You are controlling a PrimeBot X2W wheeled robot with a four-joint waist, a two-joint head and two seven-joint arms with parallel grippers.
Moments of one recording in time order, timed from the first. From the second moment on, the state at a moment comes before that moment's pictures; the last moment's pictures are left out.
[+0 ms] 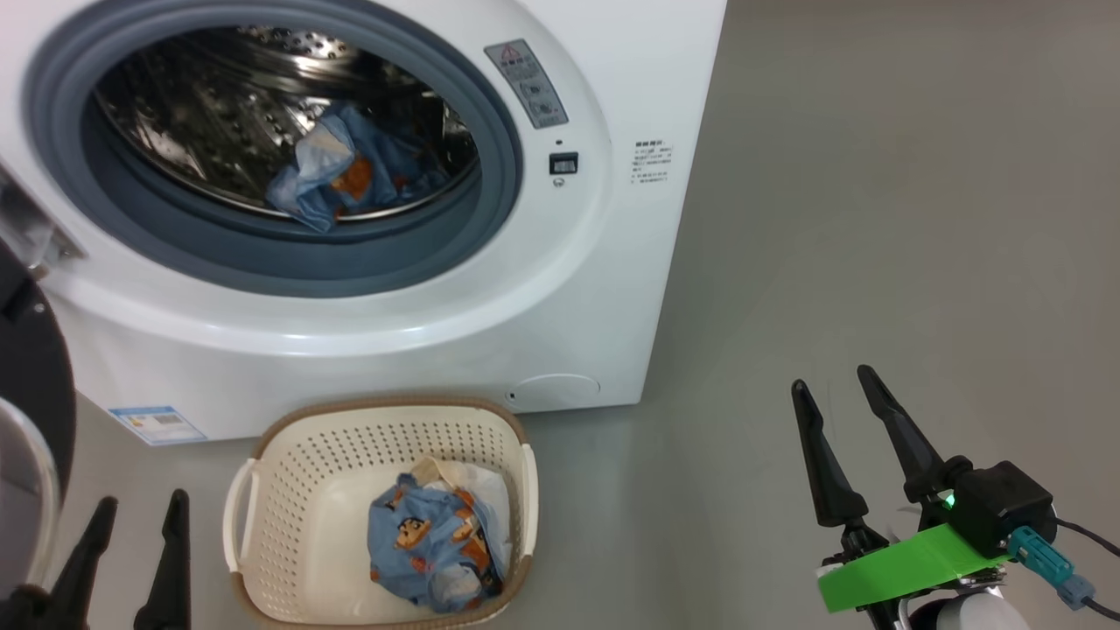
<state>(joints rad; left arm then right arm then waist) 0.10 0.33 -0.03 0.05 -0.54 -0.13 -0.26 -0.08 -0.05 0.06 0.05 0.20 0.13 -0.26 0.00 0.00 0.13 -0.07</state>
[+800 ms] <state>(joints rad) -0.06 0.59 -0.16 0.03 -0.76 -0.13 -0.26 -0.11 -0.05 0.12 -0.10 0.22 0.13 -0.26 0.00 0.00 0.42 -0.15</state>
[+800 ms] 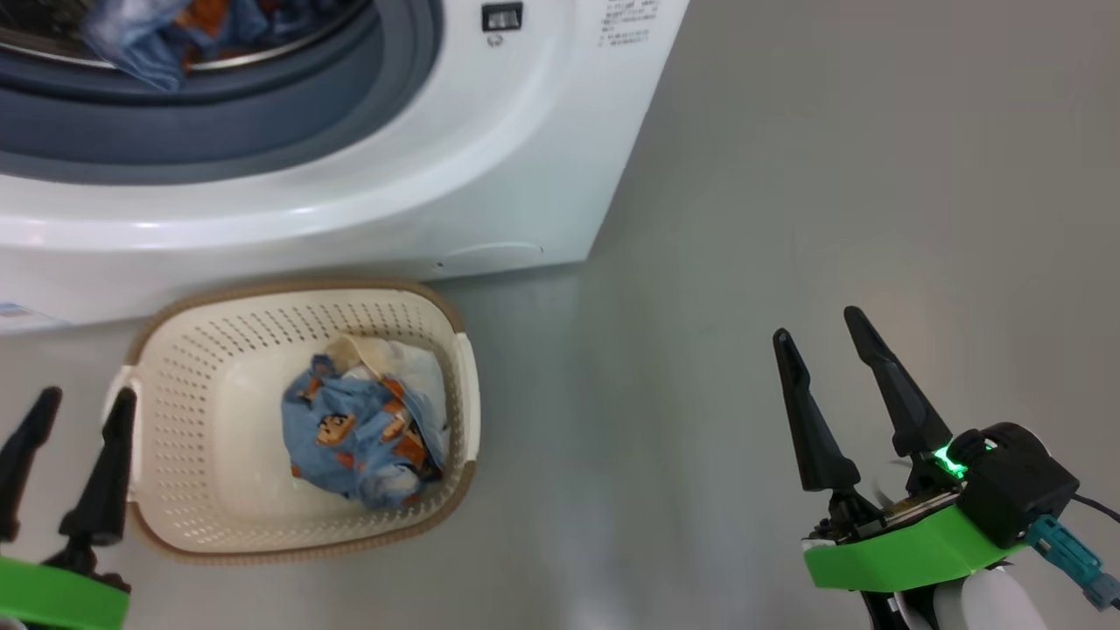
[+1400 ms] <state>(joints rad) -0.29 0.68 -0.40 0.15 -0.76 -0.13 -0.26 -0.16 -0.05 0.15 -0.19 0.26 0.13 -0.26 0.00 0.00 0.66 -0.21</state>
